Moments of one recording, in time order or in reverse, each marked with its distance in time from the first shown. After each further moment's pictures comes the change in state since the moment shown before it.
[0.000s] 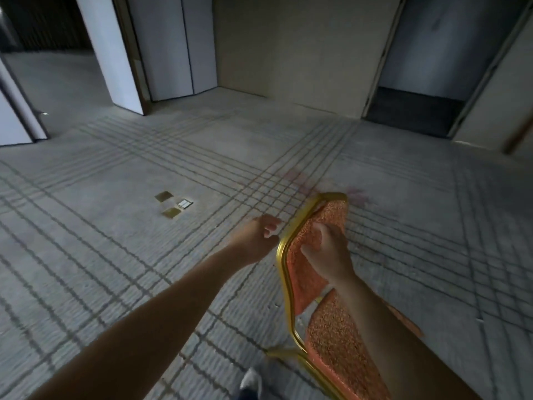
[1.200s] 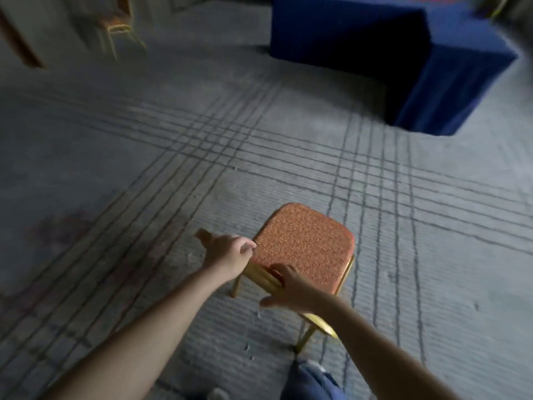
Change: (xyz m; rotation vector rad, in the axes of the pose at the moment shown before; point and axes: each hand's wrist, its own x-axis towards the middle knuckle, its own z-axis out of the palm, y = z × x) left_hand 0.490 0.001 0.183 0.283 -1.103 1.283; right_hand 0.282 0.046 0.153 0.317 0.420 1.322
